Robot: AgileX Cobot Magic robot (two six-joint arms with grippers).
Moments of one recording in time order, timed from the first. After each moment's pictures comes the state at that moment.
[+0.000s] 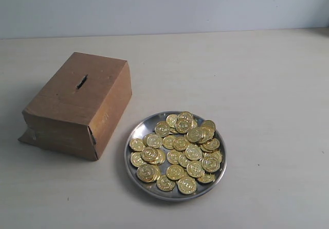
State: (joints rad) left arm -0.01 0.00 0.00 0.10 0.34 -0.21; right arm -0.03 0.00 0.00 -0.13 0.27 -0.76
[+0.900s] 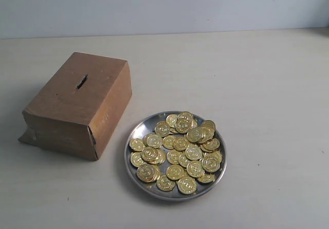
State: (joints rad) left arm -0.01 0.00 0.00 0.10 0.35 -0.21; right arm -0.03 0.00 0.00 -0.13 0.32 -0.68
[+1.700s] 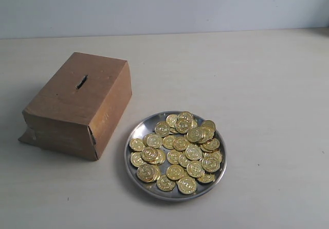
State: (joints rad) left arm -0.01 0.00 0.00 0.10 0.35 -0.21; right arm -0.03 0.00 0.00 -0.13 0.32 -0.47
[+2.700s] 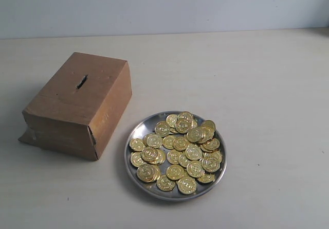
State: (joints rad) left arm -0.01 0.00 0.00 0.10 0.35 -0.21; right arm -0.03 0.00 0.00 -0.05 0.32 -0.42
